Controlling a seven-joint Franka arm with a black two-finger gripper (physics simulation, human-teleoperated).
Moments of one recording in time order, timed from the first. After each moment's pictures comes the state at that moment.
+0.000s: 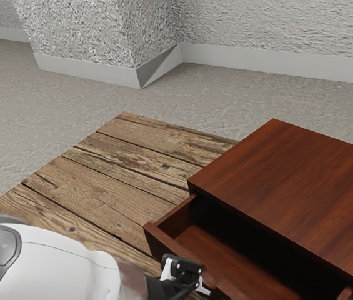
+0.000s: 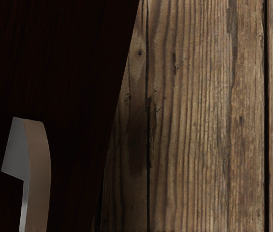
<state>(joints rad) -0.43 -0.68 -0.18 -2.58 0.09 2.41 0.90</state>
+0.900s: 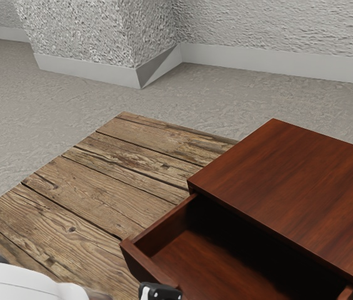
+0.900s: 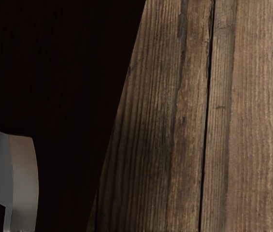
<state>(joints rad) -0.41 -0.83 -0.27 -2.67 -0.02 2.36 0.87</state>
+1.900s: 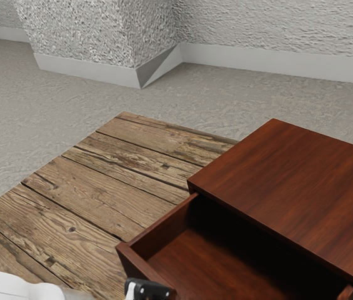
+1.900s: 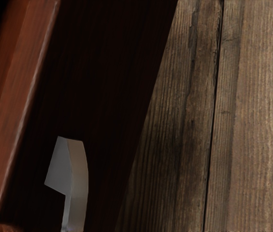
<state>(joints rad) -0.37 -0.91 -0.31 -2.66 -0.05 2.32 0.87</state>
